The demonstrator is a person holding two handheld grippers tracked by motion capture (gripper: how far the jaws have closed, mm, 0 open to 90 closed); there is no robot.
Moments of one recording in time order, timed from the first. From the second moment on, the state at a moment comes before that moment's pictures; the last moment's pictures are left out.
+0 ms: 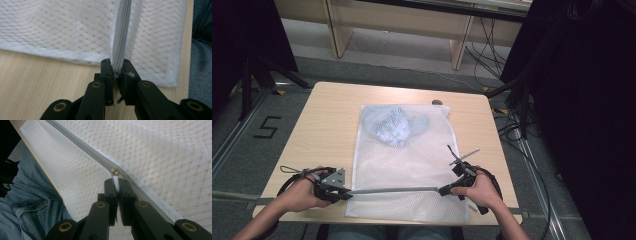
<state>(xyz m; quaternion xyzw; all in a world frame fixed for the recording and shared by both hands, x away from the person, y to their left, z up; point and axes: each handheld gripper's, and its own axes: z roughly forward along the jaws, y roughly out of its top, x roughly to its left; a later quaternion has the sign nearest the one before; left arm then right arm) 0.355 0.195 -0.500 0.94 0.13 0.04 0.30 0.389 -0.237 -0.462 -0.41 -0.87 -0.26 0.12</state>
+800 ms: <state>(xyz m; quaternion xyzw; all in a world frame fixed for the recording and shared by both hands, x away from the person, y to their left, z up) 0.354 0.194 -0.500 0.94 0.13 0.05 0.30 0.388 -0.247 -0.459 -0.43 -0.86 -0.25 0.12</state>
